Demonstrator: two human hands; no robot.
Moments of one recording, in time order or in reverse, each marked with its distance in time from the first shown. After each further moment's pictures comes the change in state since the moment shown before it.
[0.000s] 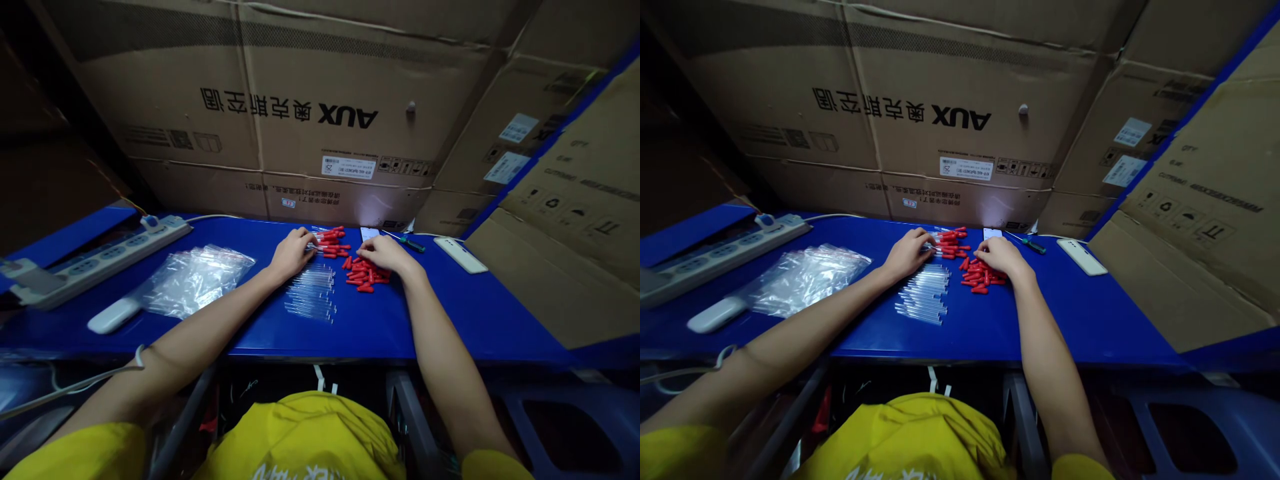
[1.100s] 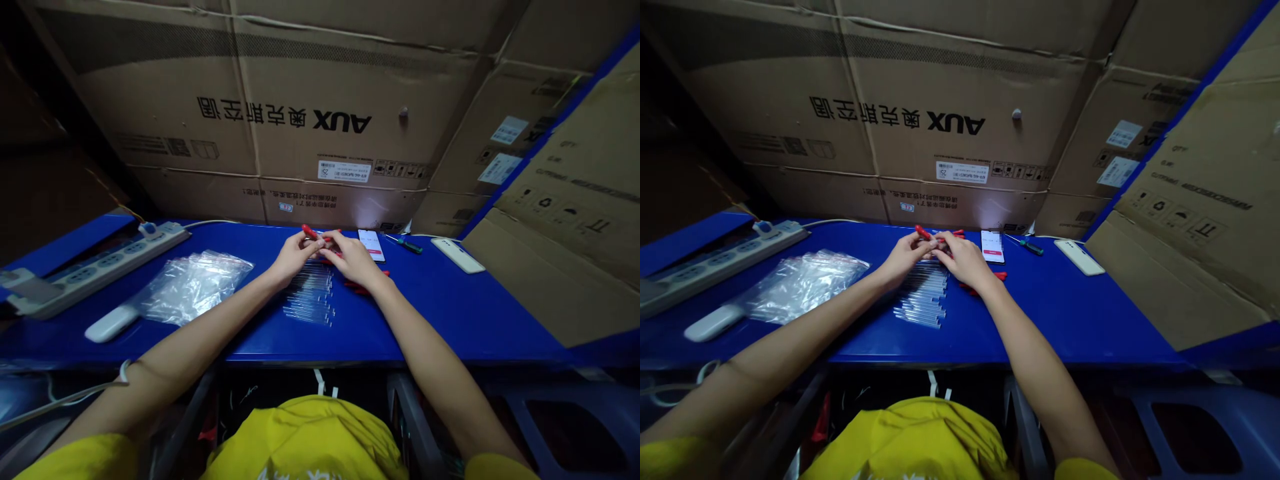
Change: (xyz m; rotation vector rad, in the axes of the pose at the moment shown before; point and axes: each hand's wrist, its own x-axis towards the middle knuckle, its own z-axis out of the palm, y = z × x) left_hand 0.001 0.033 -0.013 -1.056 0.031 -0.228; right_hand -0.005 -0.073 0.026 0.223 0.293 -0.358
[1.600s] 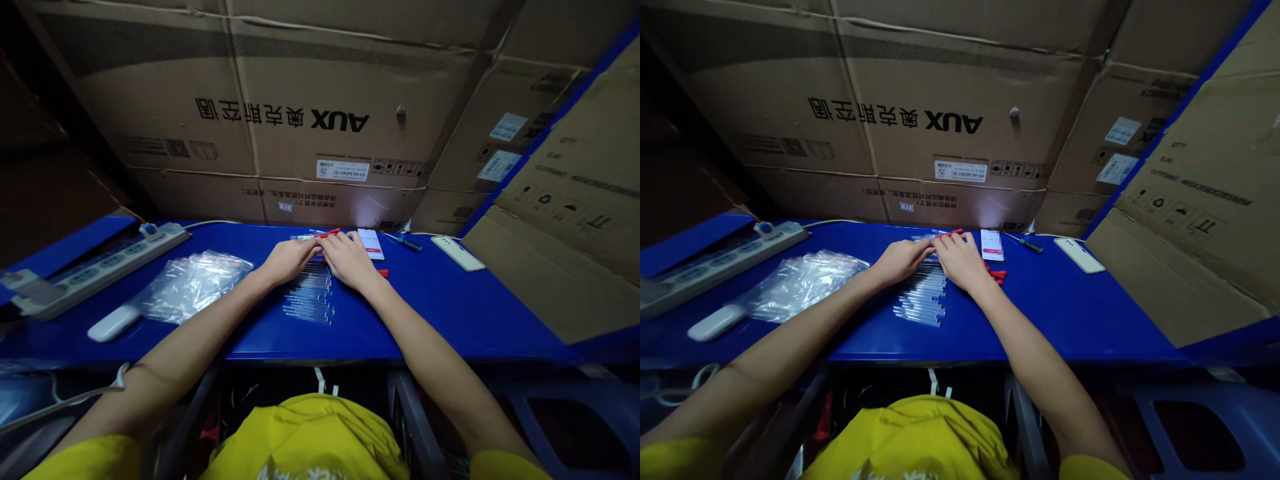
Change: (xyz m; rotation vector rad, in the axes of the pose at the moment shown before) left_hand -0.005 0.012 -0.023 1.138 -0.201 0.273; right_hand -0.003 -0.017 0.007 -0.552 -0.035 -0.143
